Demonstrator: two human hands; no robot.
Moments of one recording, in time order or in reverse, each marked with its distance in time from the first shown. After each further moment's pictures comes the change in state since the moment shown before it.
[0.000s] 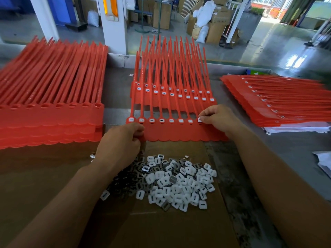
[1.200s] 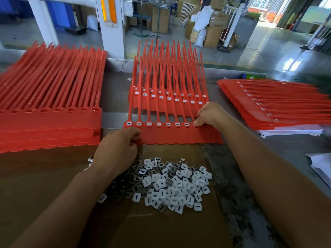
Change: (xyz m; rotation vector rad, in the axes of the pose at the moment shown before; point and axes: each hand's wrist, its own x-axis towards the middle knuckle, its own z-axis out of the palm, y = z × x) left_hand -0.002 -0.001 0.001 0.003 0.000 -0.002; right_hand 0.028 -0.017 -0.001 -0.169 -0.056 0.188
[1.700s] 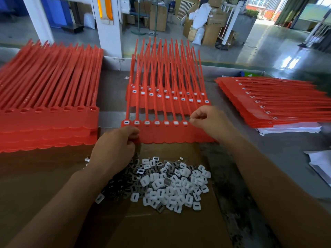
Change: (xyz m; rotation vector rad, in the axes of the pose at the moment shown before) left_hand 0.001 0.000 0.000 0.004 0.012 0.011; right_hand -0.056 0.007 0.008 0.106 0.148 -0.369
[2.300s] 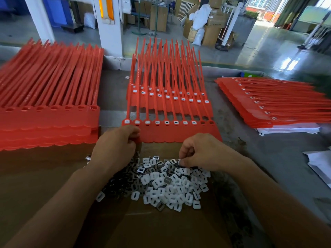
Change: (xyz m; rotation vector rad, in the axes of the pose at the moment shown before) left_hand 0.000 -0.001 0.001 -0.001 -0.005 0.007; right_hand -0.052 -0.027 0.008 -0.263 -0.488 -0.097
